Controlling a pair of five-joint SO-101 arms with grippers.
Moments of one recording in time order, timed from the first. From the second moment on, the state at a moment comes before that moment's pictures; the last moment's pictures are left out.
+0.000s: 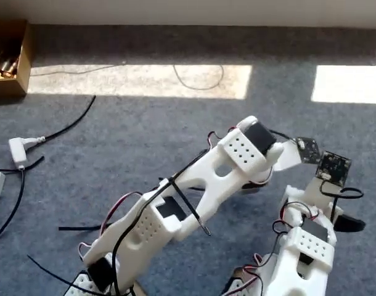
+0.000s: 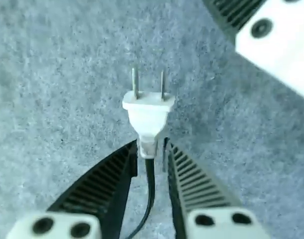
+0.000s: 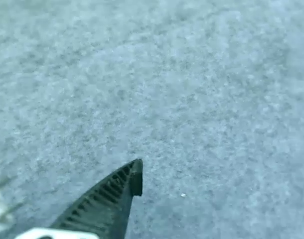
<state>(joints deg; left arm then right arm) 49.1 44.7 -50.7 100.2 -28.4 23.0 -52.9 84.4 26.9 7.3</state>
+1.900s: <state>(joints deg) -35.3 -6.8 28.0 76.6 -36.4 -12.0 -18.5 24.0 82.7 36.3</state>
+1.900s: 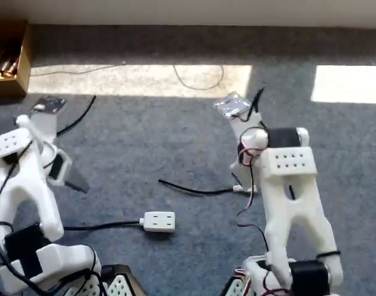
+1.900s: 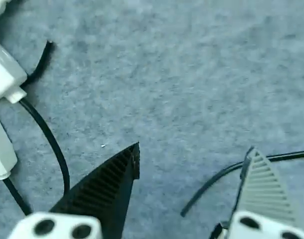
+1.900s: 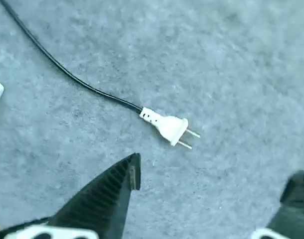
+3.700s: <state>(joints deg) -61.4 -7.2 42.2 55.8 -57.6 -12.7 -5.6 47.8 50.4 86.2</state>
